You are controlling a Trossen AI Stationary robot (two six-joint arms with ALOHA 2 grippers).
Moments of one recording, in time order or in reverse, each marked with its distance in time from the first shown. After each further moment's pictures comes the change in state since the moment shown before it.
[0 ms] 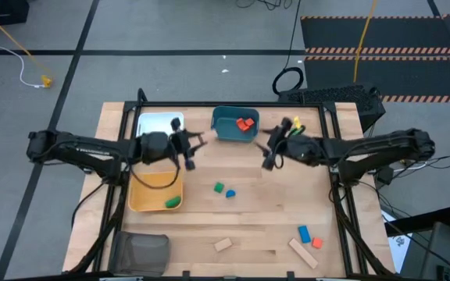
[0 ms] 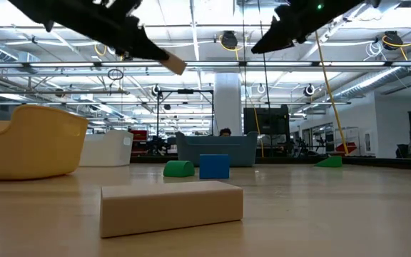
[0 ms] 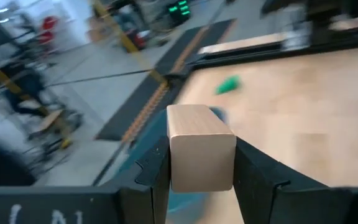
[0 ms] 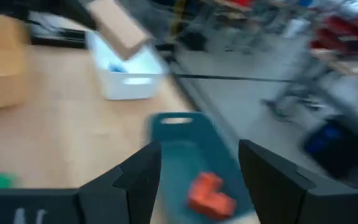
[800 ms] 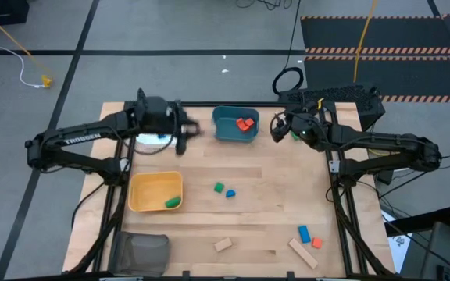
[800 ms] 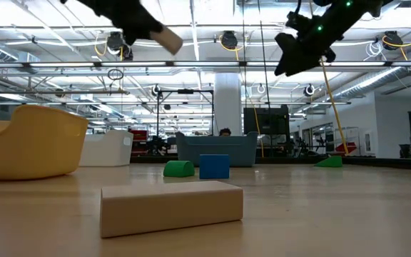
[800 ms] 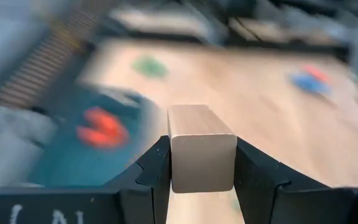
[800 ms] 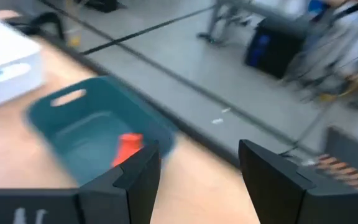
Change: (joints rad) left arm 0.204 -0.006 0.380 -0.628 0.582 -0.182; right arm -0.262 -0.075 0.000 -0.251 0.081 0.366
